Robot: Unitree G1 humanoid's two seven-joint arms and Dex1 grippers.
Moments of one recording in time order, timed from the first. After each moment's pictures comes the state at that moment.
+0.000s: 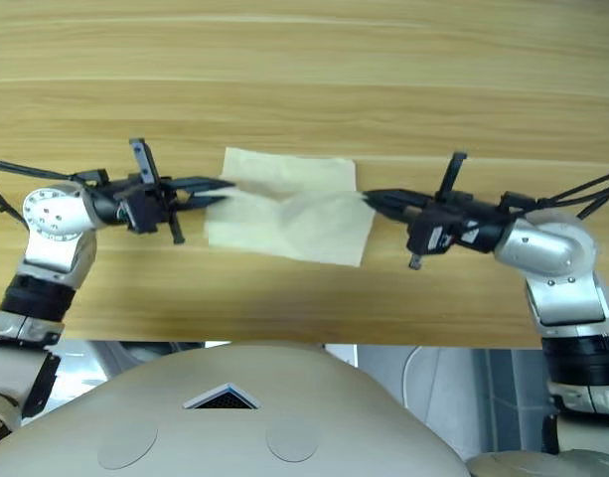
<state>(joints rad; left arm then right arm) -0.18 0.57 -0.29 0.26 -0.23 -0.78 -1.01 0.11 -0.88 0.03 -0.09 0.03 -0.53 0.85</state>
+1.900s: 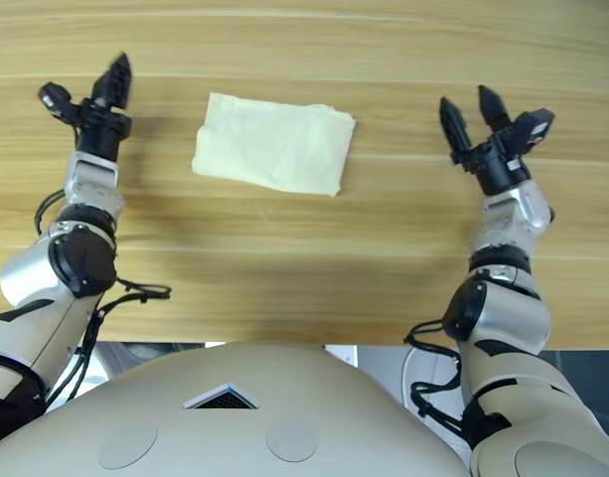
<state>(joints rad) -0.67 0.29 0.66 1.30 -0.65 -0.19 -0.97 -0.42 -0.49 -0.43 1.08 0.55 -0.41 1.11</state>
